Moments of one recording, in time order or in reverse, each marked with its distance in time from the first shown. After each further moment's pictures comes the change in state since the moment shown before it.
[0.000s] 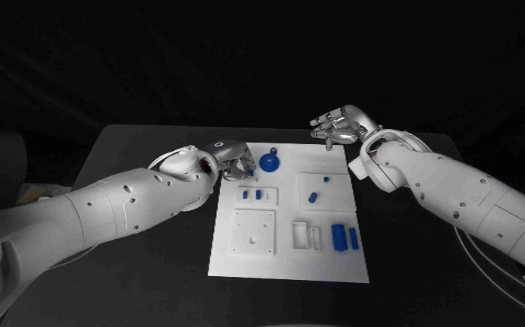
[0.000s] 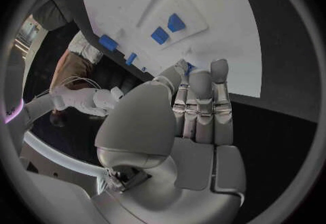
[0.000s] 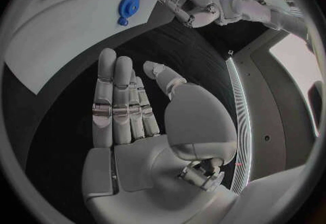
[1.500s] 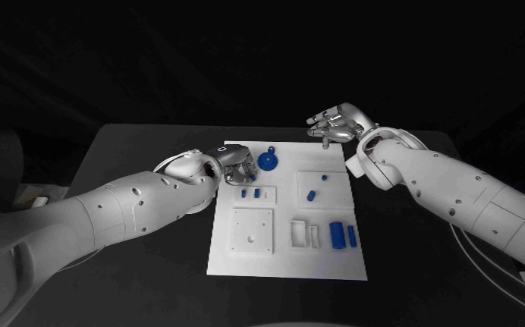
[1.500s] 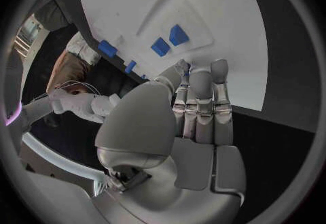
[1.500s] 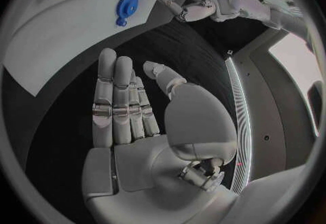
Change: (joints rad) left arm -0.017 0.047 -0.014 -0.053 0.002 0.018 0.002; left_hand 0.000 0.000 0.000 0.000 0.000 -0.005 0.002 -0.002 0.000 -0.007 0.000 0.000 0.000 0.000 0.000 -0.004 -0.001 -0.002 -0.004 -0.003 0.000 0.000; right arm 0.000 0.004 0.000 0.002 0.000 0.000 0.000; right_hand 0.000 0.000 0.000 0.000 0.004 0.000 0.000 0.000 0.000 0.000 0.000 0.000 0.000 0.000 0.000 0.000 0.000 0.004 0.000 0.000 0.000 0.003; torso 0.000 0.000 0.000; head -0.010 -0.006
